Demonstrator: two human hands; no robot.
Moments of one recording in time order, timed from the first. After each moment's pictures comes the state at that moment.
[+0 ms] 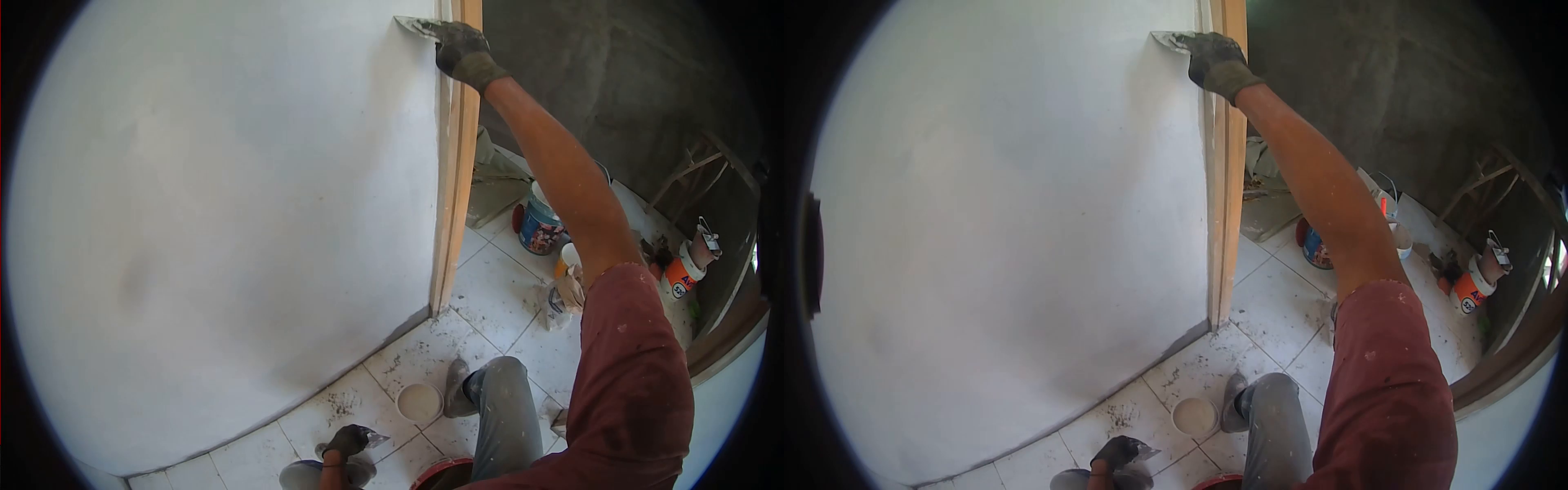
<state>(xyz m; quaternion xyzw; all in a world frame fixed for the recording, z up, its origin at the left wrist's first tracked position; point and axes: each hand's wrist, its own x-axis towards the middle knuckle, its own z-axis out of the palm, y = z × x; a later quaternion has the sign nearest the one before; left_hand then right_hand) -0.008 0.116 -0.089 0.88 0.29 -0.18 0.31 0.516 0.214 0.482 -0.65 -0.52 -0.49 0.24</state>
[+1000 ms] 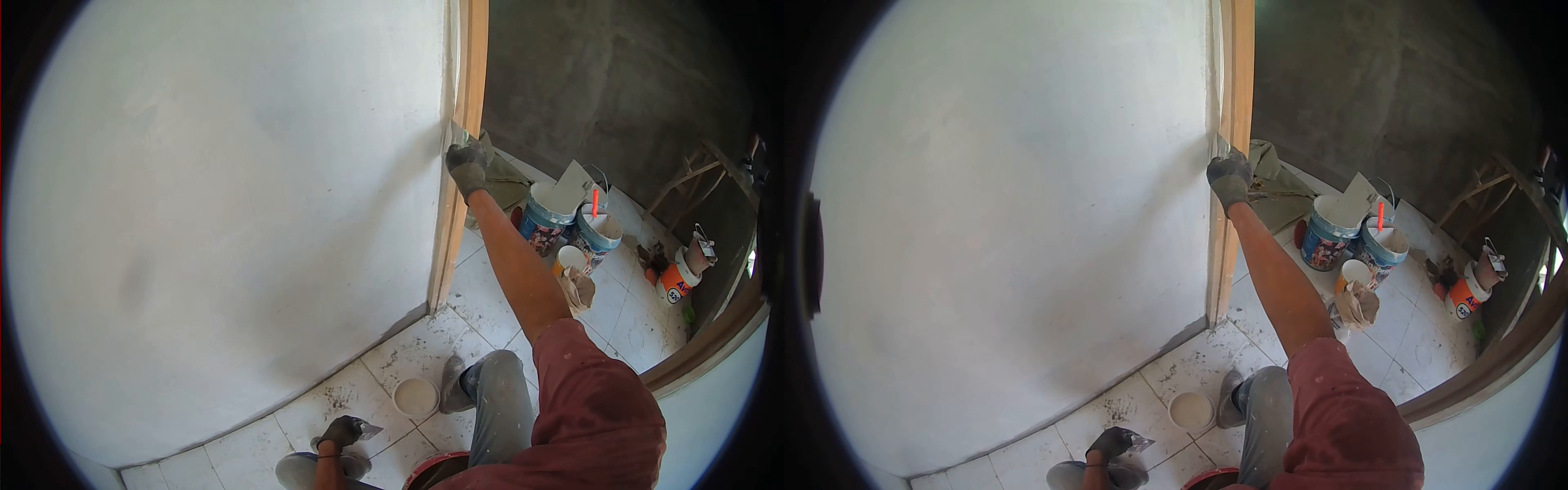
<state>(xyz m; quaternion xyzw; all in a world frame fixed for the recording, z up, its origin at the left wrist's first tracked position) -0.017 0.117 -0.079 0.87 0.34 -0.17 0.32 0.507 0.215 0.286 -0.83 -0.26 -0.22 0.44</state>
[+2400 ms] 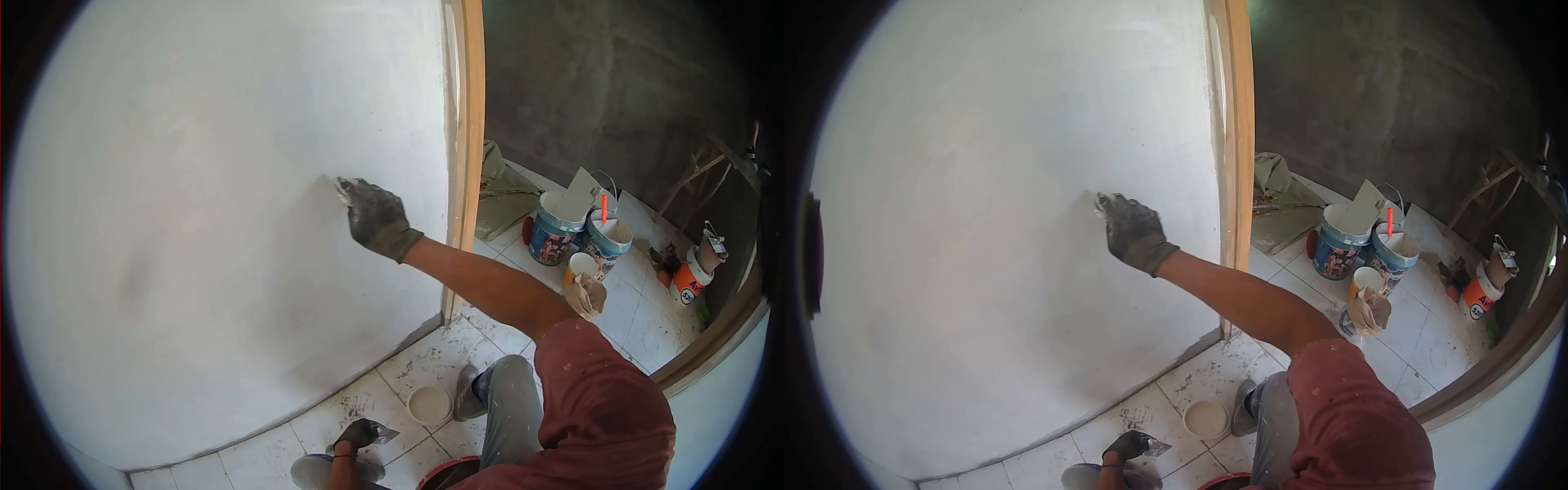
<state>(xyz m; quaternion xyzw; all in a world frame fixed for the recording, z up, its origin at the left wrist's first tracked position) -0.015 0.115 -0.078 0.86 0.32 -0.13 0.38 0.298 0.214 0.297 -0.60 -0.63 -0.28 0.41</state>
